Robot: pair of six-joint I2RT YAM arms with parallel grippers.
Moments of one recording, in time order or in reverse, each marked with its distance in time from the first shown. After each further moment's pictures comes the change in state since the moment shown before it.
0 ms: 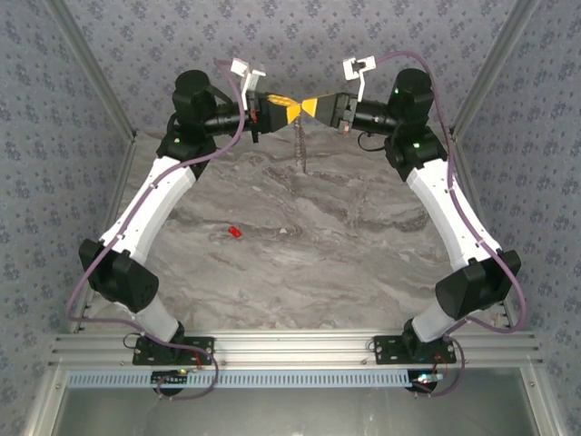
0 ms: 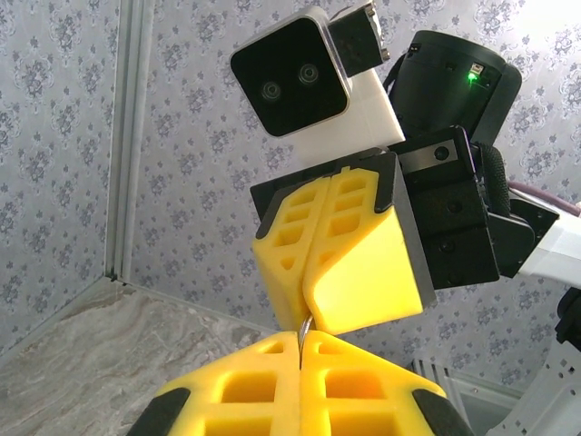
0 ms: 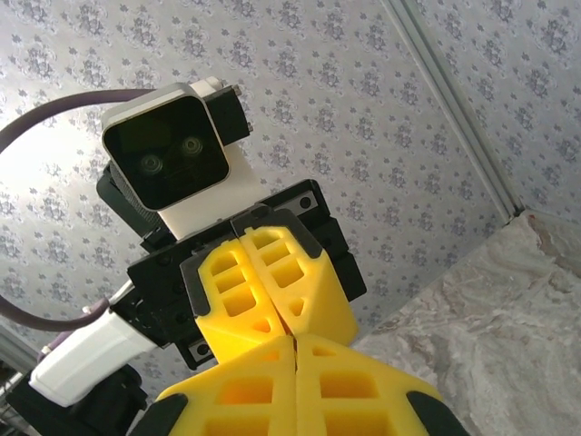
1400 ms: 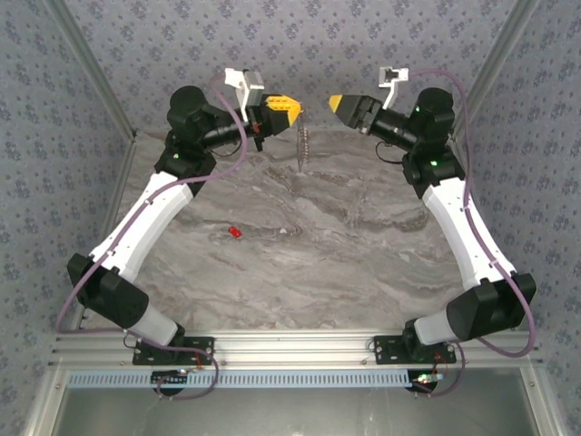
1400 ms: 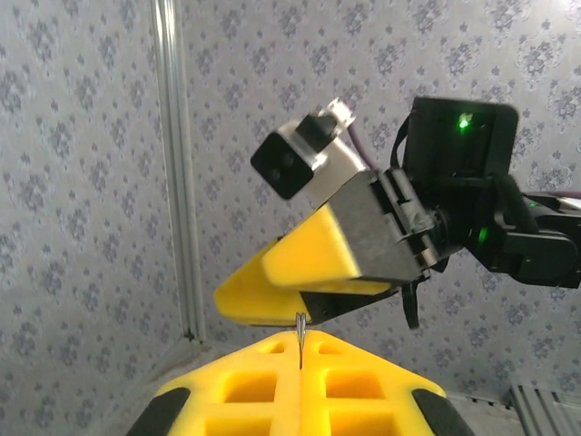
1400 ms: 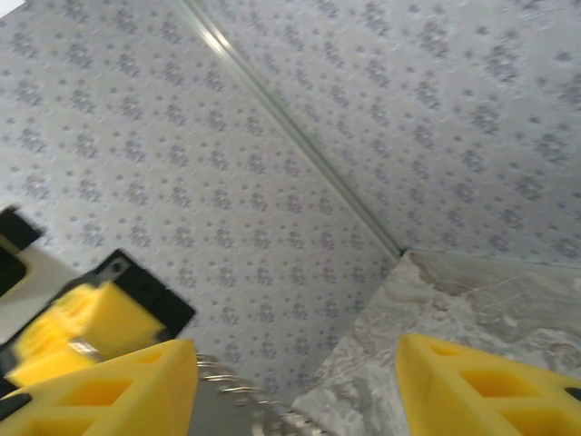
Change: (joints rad) left arm -0.047 -0.107 -0.138 0.126 -0.171 0.166; right arm -0.083 -0.147 -0.206 0.047 0.244 0.047
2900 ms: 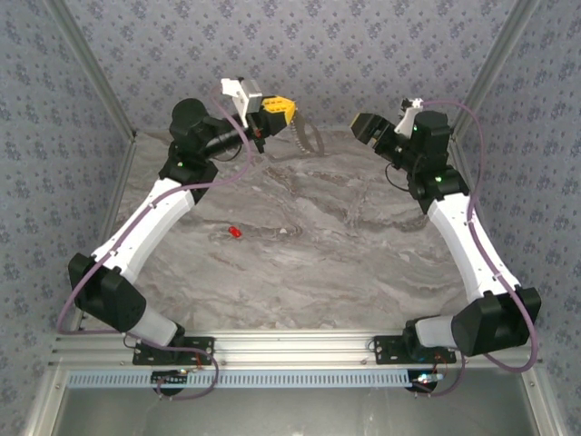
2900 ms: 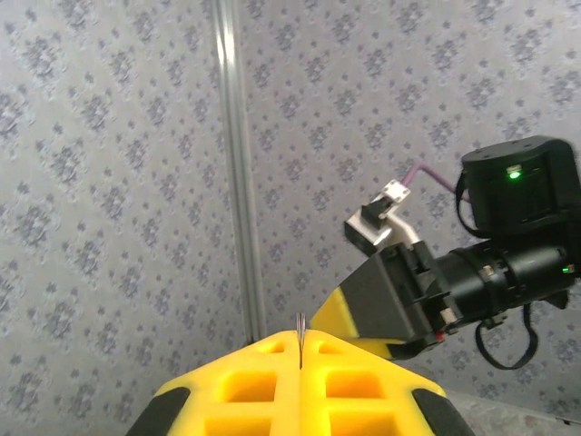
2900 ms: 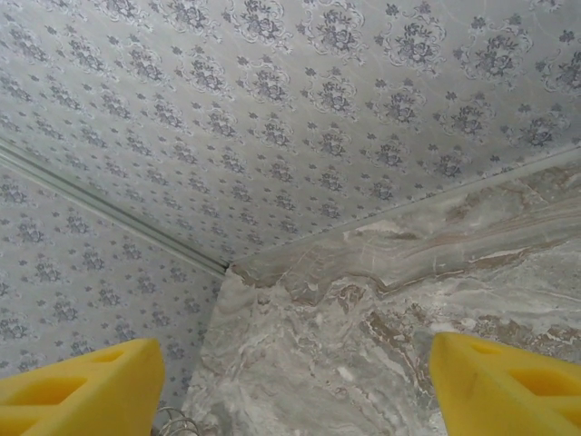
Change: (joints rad) left arm 0.001 -0.034 -0.138 0.172 -0.116 0.073; right arm -0.057 -0.103 -0.206 -0.227 0.419 -0.039
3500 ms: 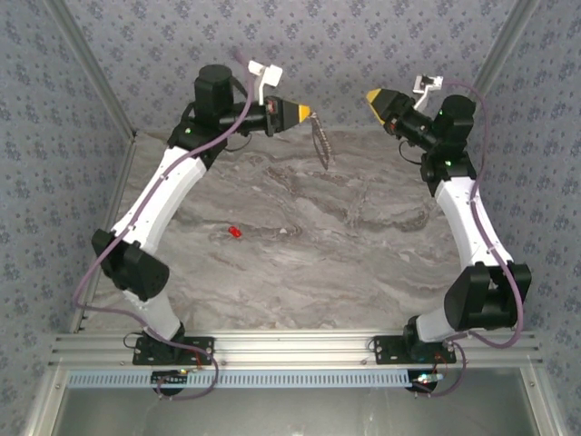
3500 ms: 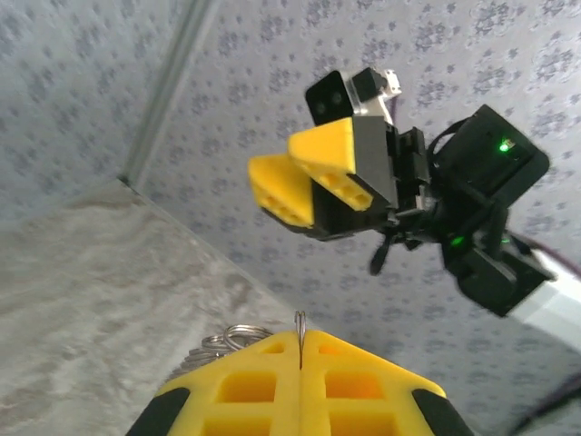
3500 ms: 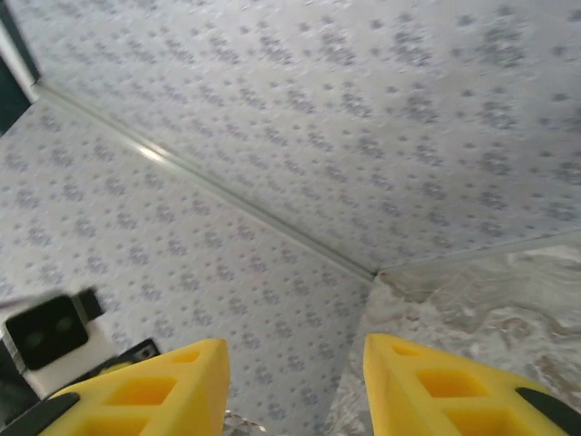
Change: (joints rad) left arm 0.005 0.212 0.387 -0.580 0.108 -0.300; right arm -0.156 0.122 0.063 0.348 -0.396 0.315
